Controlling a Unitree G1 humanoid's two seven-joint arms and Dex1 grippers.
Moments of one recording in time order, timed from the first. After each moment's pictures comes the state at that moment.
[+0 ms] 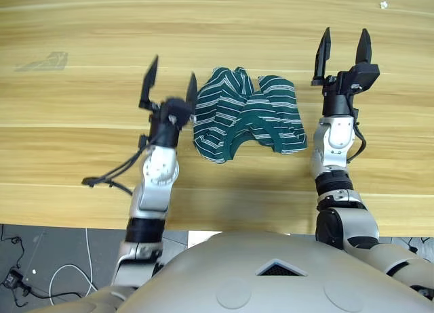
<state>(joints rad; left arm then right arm) 0.28 0.24 -0.13 -0.15 0.52 -0.31 0.04 -0.30 -0.01 -0.09 0.68 0.09 -0.84 0.11</state>
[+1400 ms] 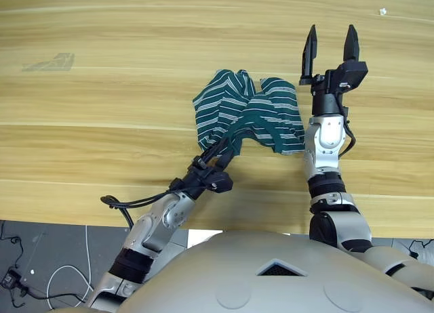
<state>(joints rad) 0.37 0.41 -0.41 -0.11 0.73 -0.37 0.00 -0.28 0.03 -0.06 0.60 0.05 -0.79 0.10</state>
